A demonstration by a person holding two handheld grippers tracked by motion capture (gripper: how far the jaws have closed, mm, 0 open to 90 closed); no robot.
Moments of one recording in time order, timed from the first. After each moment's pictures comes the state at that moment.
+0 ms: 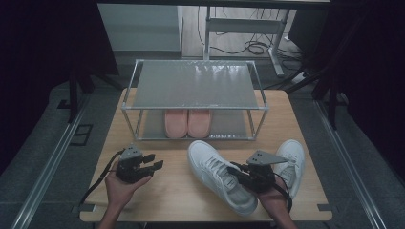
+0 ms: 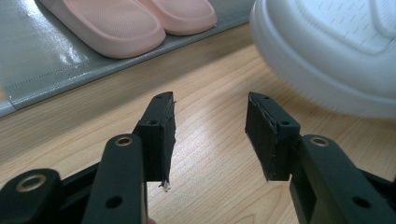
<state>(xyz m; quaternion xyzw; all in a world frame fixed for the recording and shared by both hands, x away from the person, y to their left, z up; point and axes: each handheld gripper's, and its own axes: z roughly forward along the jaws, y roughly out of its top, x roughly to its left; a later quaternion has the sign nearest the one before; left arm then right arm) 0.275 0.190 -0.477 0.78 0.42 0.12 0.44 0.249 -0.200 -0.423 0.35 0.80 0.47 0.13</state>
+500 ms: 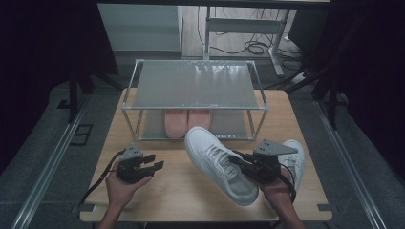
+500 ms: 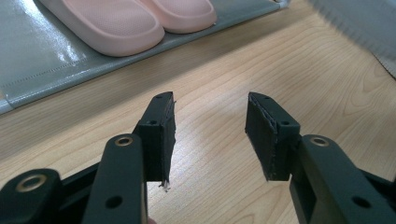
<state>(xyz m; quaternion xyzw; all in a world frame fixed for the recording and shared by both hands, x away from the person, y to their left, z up) 0.275 0.189 -0.478 0.78 0.42 0.12 0.44 0.256 -0.204 -0.385 0.34 0.78 0.51 0.14</state>
